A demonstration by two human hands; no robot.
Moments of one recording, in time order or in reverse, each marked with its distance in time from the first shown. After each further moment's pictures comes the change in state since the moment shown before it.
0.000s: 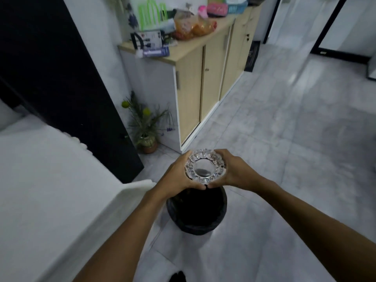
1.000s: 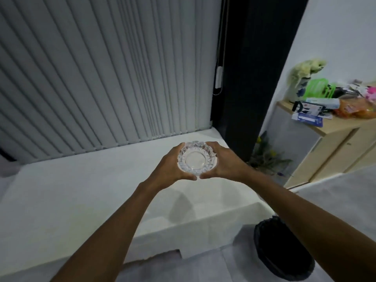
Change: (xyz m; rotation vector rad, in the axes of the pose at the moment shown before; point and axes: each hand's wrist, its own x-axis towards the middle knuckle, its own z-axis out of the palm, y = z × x) left_hand -0.444 0.077 -0.346 0.002 0.723 -0.274; right_hand -0.026 -0.531 0.125 -0.048 -0.349 -0.661
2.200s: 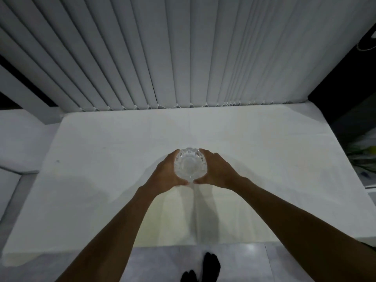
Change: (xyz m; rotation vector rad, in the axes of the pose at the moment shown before) left_hand -0.009 -0.360 -0.157 0.042 0.048 -0.382; right_hand 0.222 -0.025 0.373 -0.091 -0.387 0.036
